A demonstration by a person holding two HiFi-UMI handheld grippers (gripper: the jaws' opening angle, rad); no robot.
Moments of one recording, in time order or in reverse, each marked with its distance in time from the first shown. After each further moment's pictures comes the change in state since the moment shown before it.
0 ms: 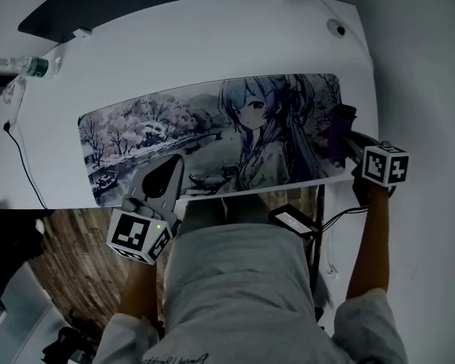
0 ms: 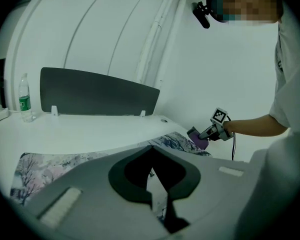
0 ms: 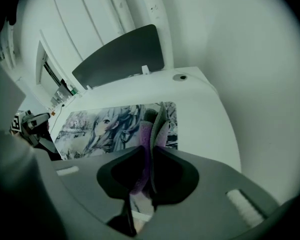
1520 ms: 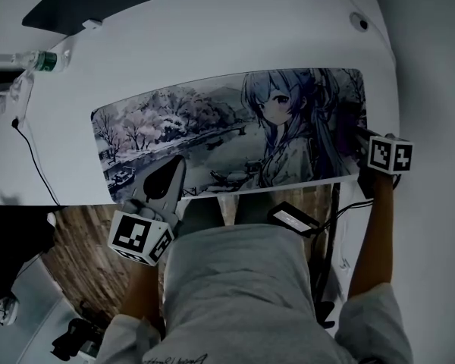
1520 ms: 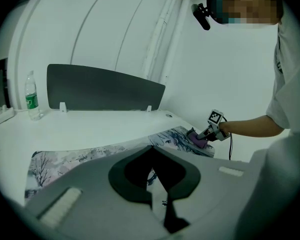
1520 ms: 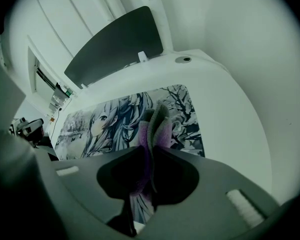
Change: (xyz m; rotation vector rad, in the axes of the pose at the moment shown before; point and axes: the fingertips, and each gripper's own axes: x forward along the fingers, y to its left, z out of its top) left arm -0.023 0.038 -0.013 -0.008 0.067 0.019; right arm 0.052 0.018 -0.016 0.098 0.072 0.027
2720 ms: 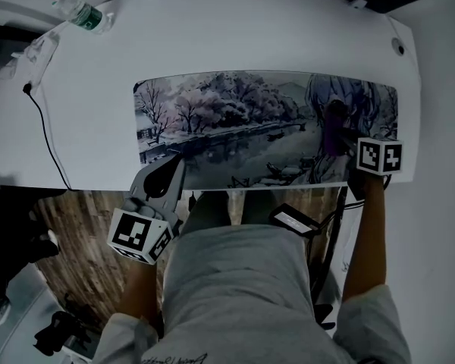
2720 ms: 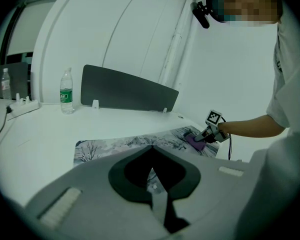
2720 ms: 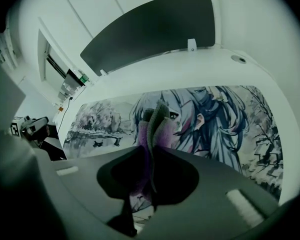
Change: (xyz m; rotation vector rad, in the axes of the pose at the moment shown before) left arm -0.105 0.113 -0.045 -0.062 -0.048 0.044; right arm 0.063 0.180 -0.003 -0.107 0.058 0.057
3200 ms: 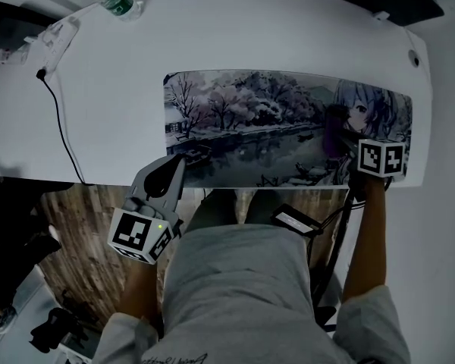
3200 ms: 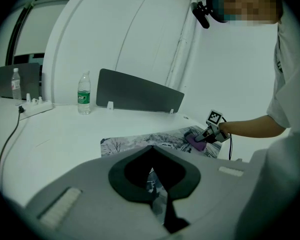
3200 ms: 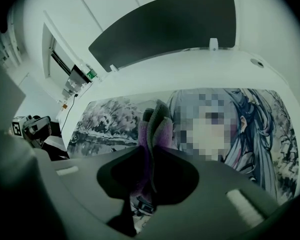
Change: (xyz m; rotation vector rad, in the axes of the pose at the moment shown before) left arm -0.049 0.059 -0.011 -0.012 -0.016 0.031; right arm 0.030 0.074 0.006 -0.038 0.007 0.029
